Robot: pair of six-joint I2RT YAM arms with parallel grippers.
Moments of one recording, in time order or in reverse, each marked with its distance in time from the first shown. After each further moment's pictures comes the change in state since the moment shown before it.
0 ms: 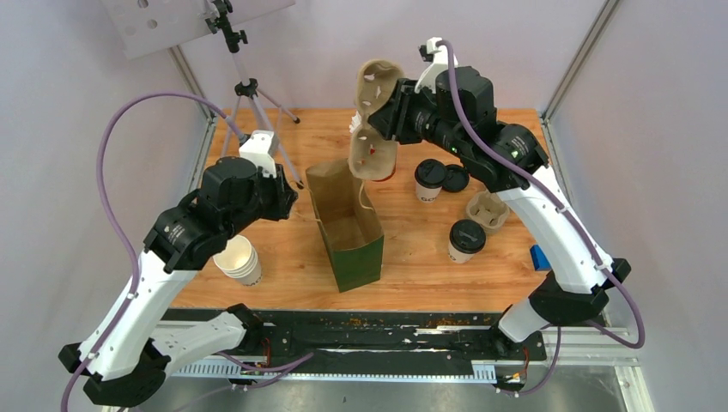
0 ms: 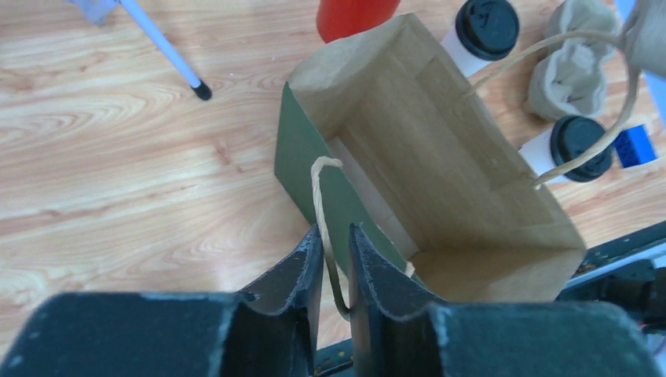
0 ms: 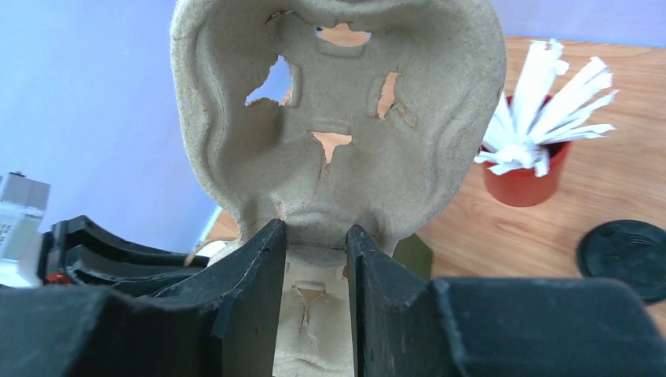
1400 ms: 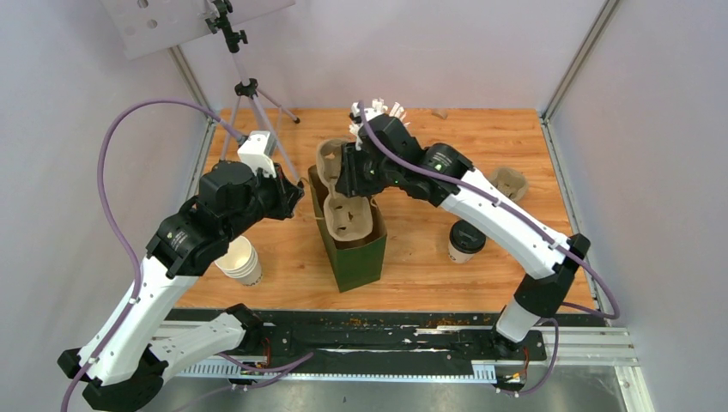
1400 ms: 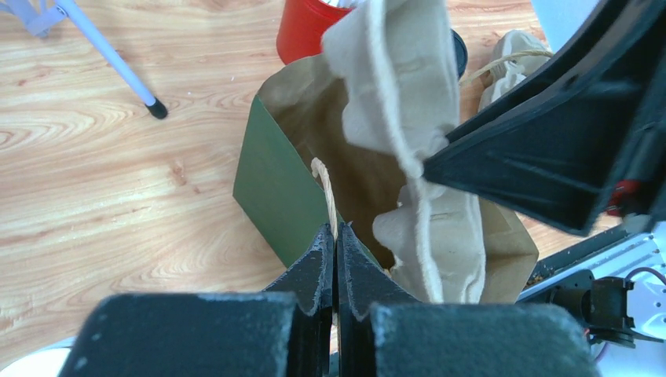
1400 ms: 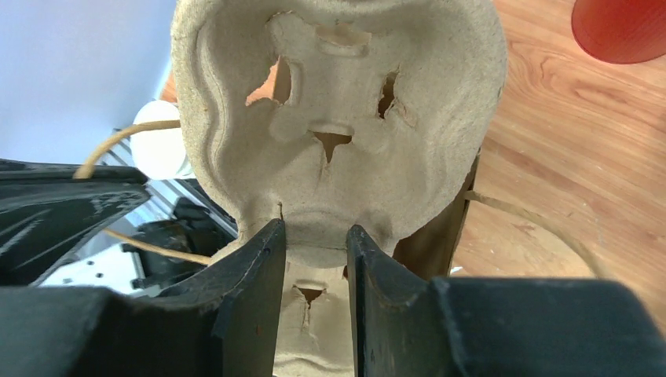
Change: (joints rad) left arm 0.008 -0.051 -0.087 0.146 0.071 -0.065; right arm 0.178 0.079 -0.221 -0.033 -0.062 0.083
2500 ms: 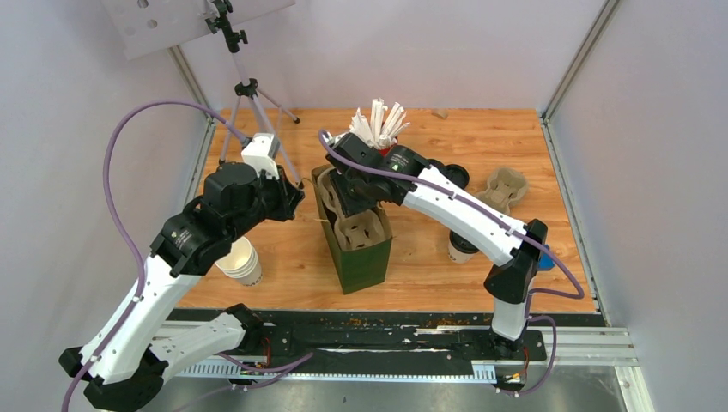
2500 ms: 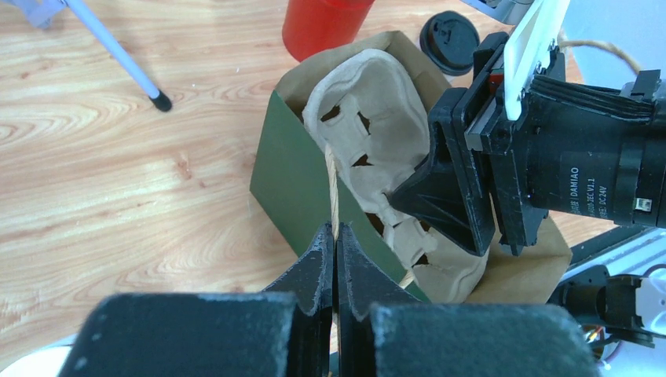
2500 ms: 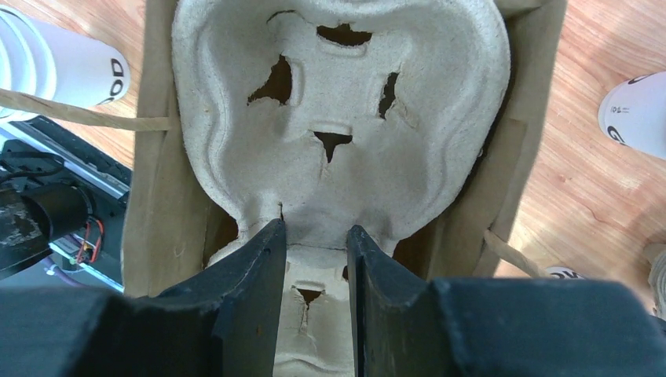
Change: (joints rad) left arm 0.000 0.002 -0.018 0.002 -0.003 0.014; right arm 0.064 0.220 0.145 -0.282 0.124 -0.150
